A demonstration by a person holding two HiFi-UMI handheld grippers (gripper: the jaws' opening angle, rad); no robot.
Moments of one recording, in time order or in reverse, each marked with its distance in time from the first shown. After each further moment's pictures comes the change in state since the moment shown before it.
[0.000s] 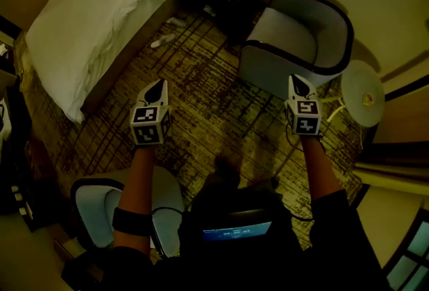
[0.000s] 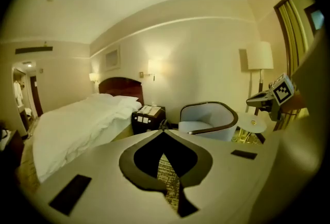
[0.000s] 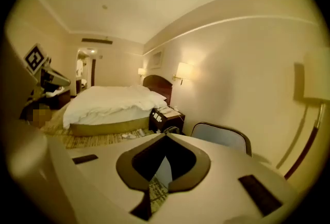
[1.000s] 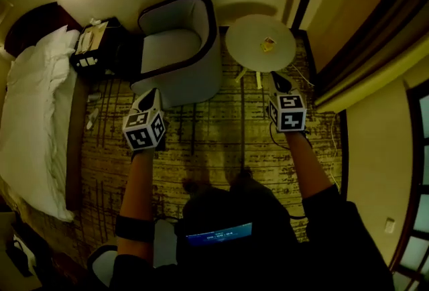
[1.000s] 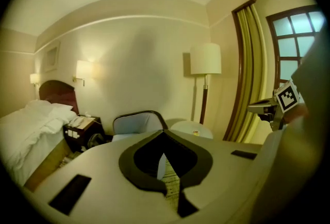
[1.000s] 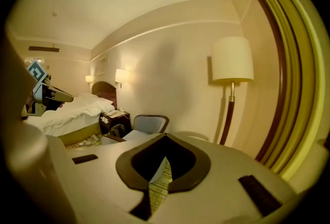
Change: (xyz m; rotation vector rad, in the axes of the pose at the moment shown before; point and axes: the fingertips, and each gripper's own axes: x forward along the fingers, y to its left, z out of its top) left arm 0.056 -0.508 0.087 0.160 -0.032 -0.507; right arm -0.329 -0.355 -0.178 0.295 -0.013 -0.487
